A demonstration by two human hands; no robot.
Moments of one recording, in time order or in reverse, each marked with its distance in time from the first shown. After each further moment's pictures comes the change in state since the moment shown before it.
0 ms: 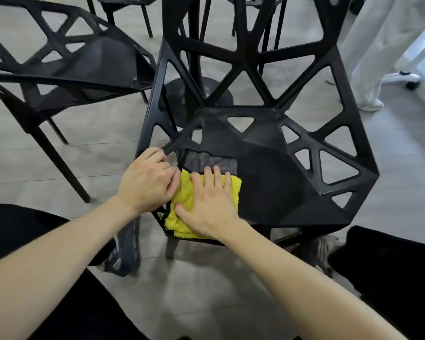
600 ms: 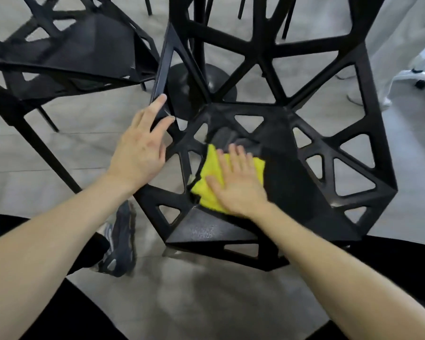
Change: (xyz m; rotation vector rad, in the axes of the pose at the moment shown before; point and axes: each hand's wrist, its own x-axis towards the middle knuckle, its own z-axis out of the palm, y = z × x) left_hand 0.048 -0.047 -0.004 -0.254 -0.048 -0.304; right_hand 0.063 0.072 -0.011 -0.062 0.039 0.049
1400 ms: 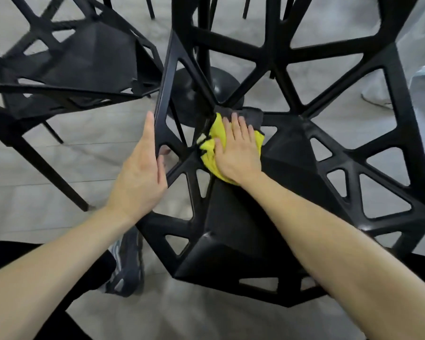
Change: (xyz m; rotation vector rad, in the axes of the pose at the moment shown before) left_hand -0.011 -0.001 0.008 -0.347 0.051 -0.228; right_hand 0.117 -0.013 -0.005 0.097 0.187 0.069
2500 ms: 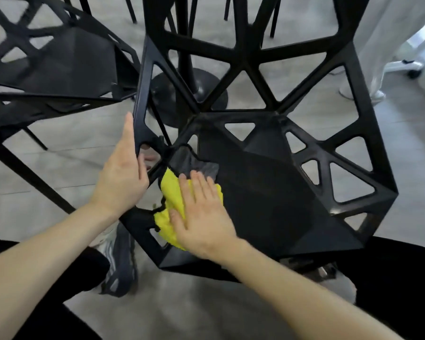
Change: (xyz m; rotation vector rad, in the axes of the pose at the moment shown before) left_hand 0.004 0.009 -0.004 0.061 0.007 0.001; right_hand -0.147 -0.041 -0.011 0.070 -0.179 -0.231
